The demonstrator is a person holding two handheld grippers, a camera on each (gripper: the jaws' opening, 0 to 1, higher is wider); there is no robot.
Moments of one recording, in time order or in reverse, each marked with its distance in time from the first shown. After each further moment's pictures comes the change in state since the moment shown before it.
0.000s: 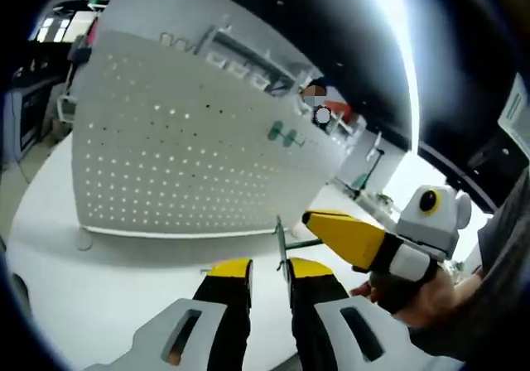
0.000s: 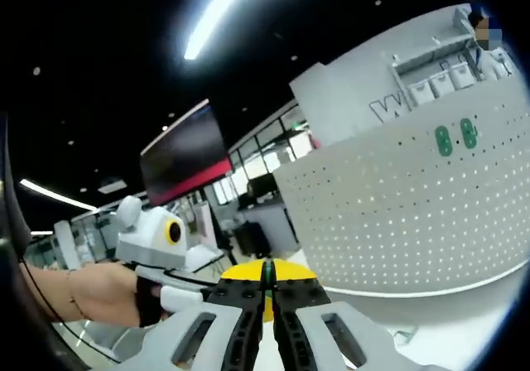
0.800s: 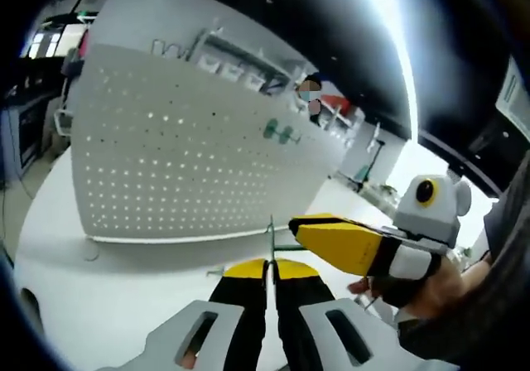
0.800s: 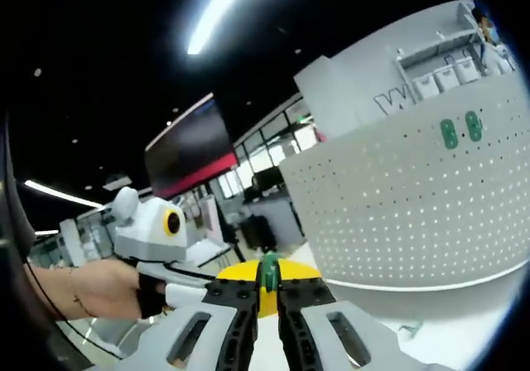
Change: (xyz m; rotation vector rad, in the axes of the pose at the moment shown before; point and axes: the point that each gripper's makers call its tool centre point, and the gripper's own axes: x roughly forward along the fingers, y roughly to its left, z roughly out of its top) left arm -0.001 0.002 0.001 0.083 0.012 0.044; right arm 0.000 0.003 -0.006 0.020 0.033 0.032
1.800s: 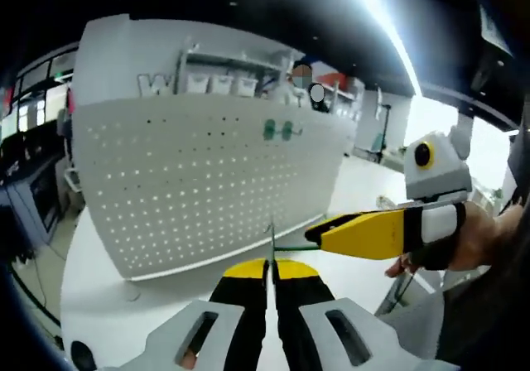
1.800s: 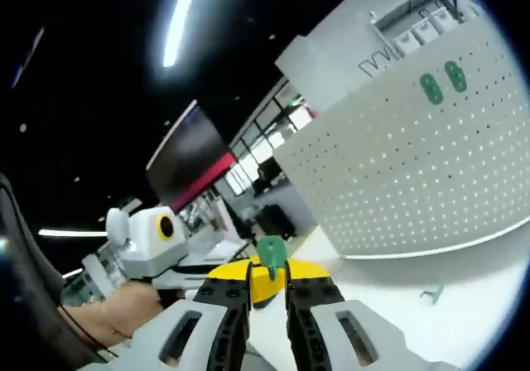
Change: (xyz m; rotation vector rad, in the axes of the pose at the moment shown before) left arm -0.001 0.001 0.010 0.288 -0.004 0.109; right arm -0.008 -0.003 -0.005 0.219 0.063 0.041
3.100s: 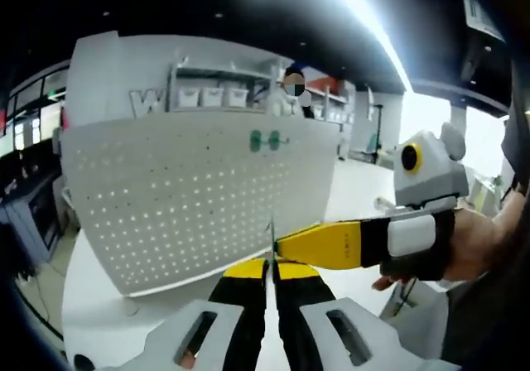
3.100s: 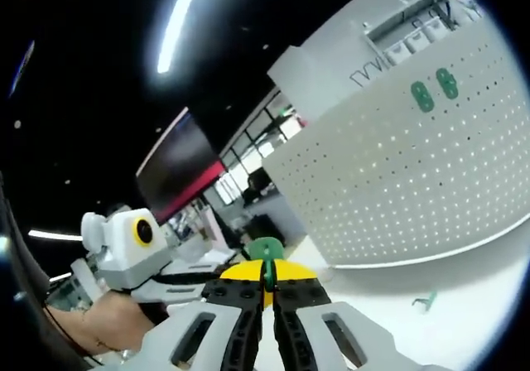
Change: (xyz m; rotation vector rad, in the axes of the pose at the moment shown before) left arm 0.010 -0.012 0.008 0.036 -0.031 -0.016; right arm 0.000 -0.013 0.006 -0.022 -0.047 -0.061
